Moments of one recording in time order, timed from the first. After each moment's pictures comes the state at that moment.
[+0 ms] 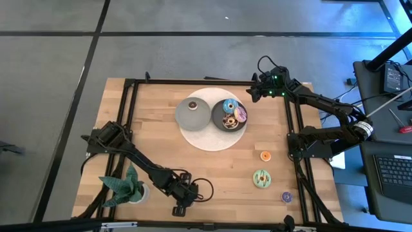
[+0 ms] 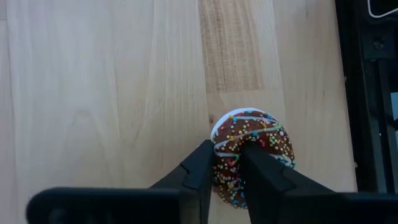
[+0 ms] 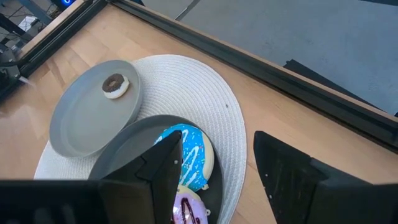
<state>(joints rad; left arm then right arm) -0.60 1.98 1.20 -0.29 -0.04 -0.56 -0.88 1.21 0.68 -0.10 -0.31 0.21</state>
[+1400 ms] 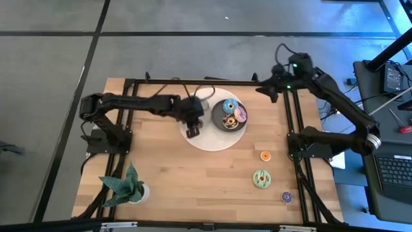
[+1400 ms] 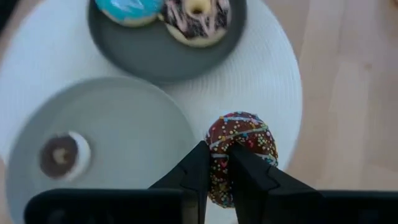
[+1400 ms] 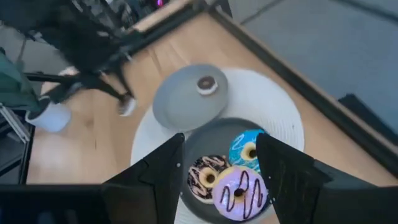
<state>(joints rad) 0.19 1.59 1.20 -0.57 -0.03 -0.10 -0.88 1.01 1.06 -0.69 -0.56 0.00</state>
